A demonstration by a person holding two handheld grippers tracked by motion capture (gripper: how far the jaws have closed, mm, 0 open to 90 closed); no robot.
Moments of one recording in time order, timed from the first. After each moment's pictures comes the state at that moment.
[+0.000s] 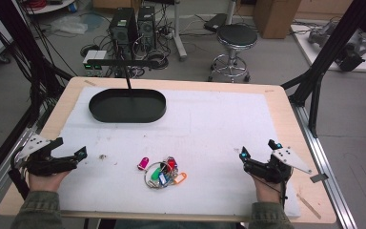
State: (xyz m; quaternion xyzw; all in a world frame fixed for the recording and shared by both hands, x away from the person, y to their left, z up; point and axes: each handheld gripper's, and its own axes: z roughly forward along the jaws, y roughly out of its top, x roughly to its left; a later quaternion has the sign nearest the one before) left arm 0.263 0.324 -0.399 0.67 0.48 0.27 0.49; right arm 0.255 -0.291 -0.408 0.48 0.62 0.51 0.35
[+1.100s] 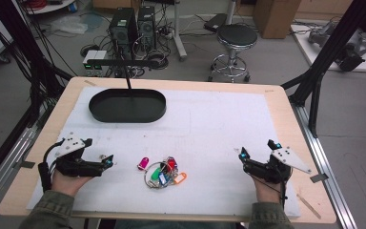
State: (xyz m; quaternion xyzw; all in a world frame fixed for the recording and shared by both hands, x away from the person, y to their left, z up) left arm 0.270 0.258 -0.397 0.76 0.39 0.23 0.47; right arm 0.255 -0.291 -0.408 0.48 0.62 0.51 0.35
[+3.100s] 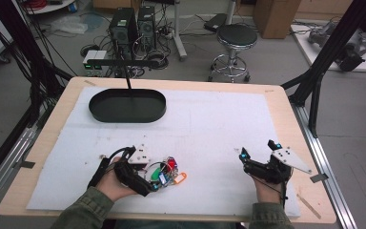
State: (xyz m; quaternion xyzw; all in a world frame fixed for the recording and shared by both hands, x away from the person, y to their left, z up) left arm 0.271 0.122 -0.406 0.89 0.23 0.11 0.37; right arm 0.254 -0.292 -0.408 0.47 0.62 0.51 0.35
